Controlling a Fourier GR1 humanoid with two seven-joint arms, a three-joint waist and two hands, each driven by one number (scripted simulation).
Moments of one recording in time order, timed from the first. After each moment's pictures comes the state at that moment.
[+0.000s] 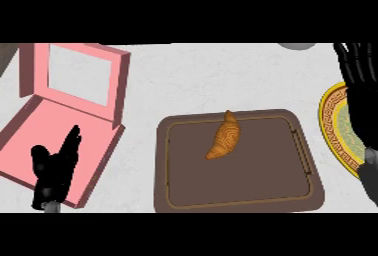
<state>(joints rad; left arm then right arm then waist) 0.05 0.41 -0.21 -1.47 0.27 0.35 0.18 -0.33 -0.54 0.13 -1.73 -0.44 -0.27 -0.12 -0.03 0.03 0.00</state>
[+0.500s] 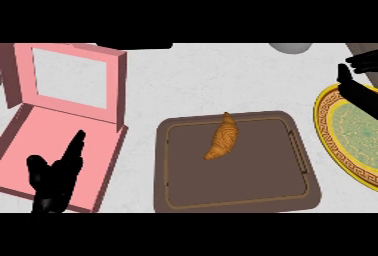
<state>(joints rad) 0.12 0.40 -0.23 -1.57 0.29 0.31 0.20 -0.35 -0.75 0.16 -1.58 -0.07 -0.55 0.19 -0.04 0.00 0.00</state>
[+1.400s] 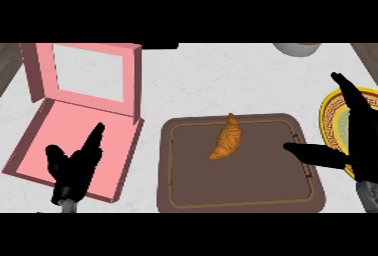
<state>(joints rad) 0.03 0.32 -0.24 -1.49 0.31 0.22 0.17 -0.28 -0.78 0.45 -1.92 0.48 -0.47 0.93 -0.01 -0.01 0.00</state>
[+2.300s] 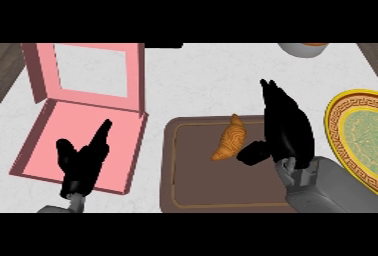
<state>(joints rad) -0.01 0.28 -0.24 -1.46 0.28 0.21 0.18 -0.55 -0.48 0.65 -1.72 0.58 -0.10 1.22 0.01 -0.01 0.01</state>
